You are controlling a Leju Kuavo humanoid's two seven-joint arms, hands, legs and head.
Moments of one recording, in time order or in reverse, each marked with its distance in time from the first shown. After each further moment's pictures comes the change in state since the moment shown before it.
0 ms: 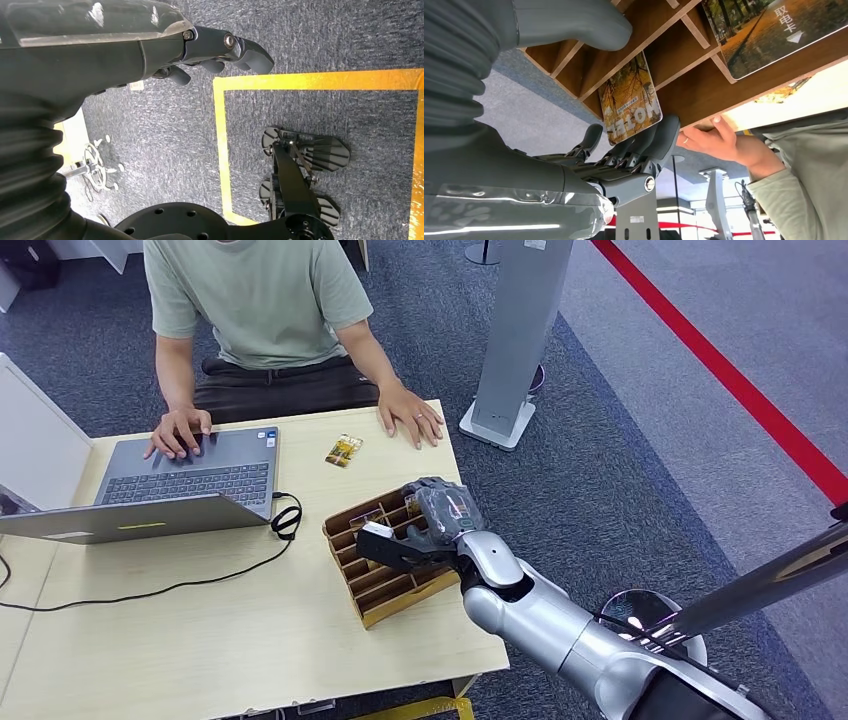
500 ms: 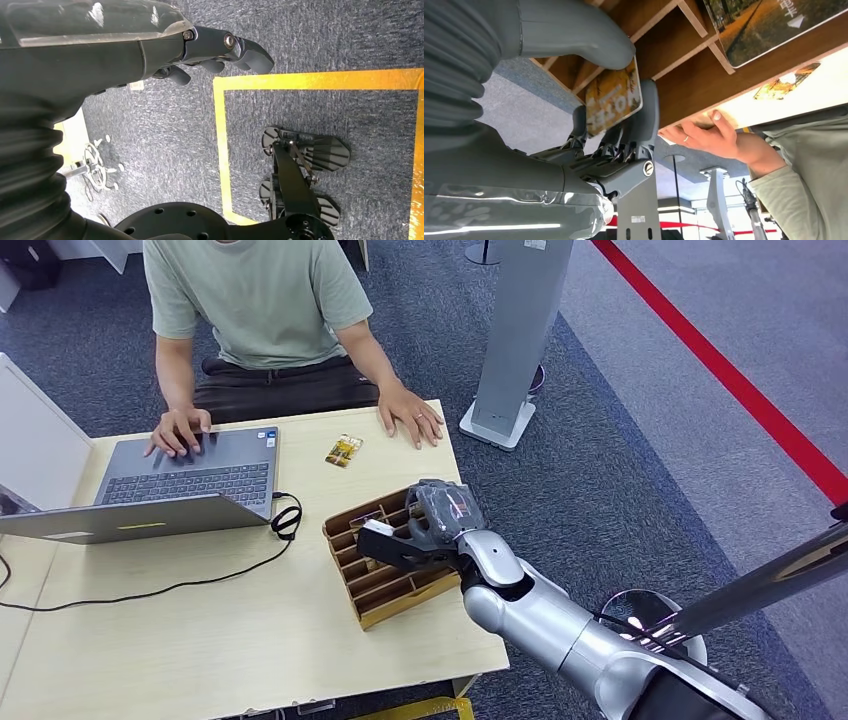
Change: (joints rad) left arm 0.000 0.000 0.000 0.000 0.000 0.000 0.000; right arm -0.002 0.000 0.000 0.004 -0.009 -0.011 -0.002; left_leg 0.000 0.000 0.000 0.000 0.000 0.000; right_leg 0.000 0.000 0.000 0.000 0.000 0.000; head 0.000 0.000
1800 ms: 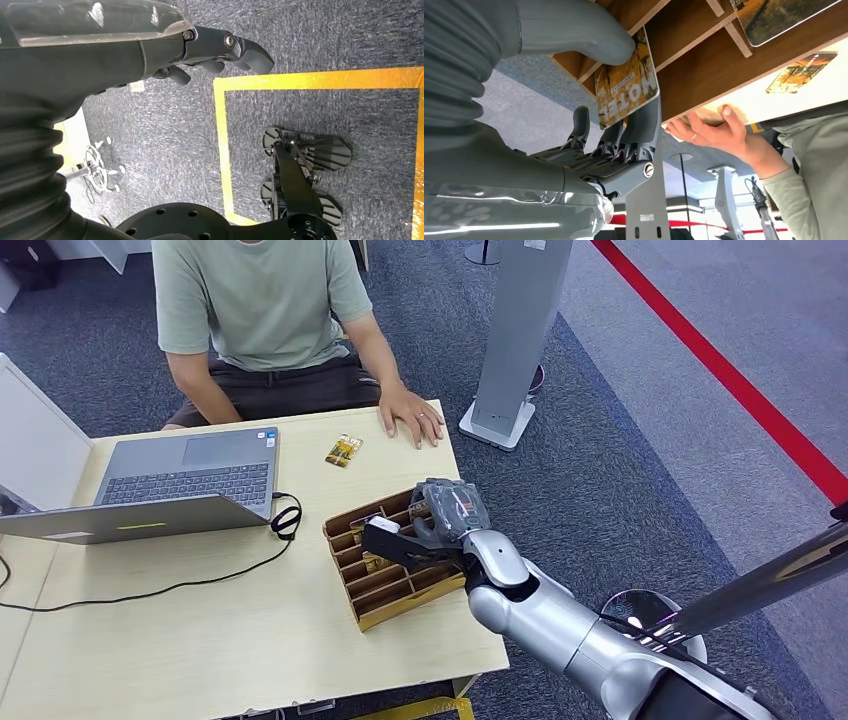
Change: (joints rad) left arm 0.000 0.000 -0.007 0.000 -0.005 -0.003 0.000; right arm 0.008 -0.023 -0.006 -0.035 0.002 0.002 0.035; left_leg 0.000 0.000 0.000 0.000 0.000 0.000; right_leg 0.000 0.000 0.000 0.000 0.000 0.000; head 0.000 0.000
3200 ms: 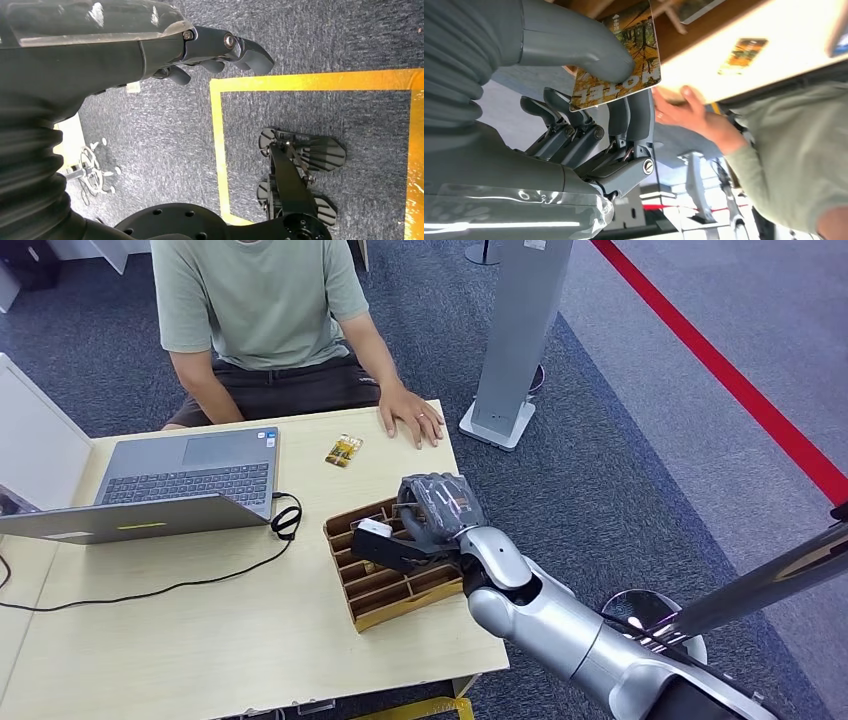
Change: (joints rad) left arm 0.000 0.000 -0.001 0.000 0.010 0.006 -0.017; right arm 0.013 -0.013 -0.016 -0.152 0.015 0.020 -0.054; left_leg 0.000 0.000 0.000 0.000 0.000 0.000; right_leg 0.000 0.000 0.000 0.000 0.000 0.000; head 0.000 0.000
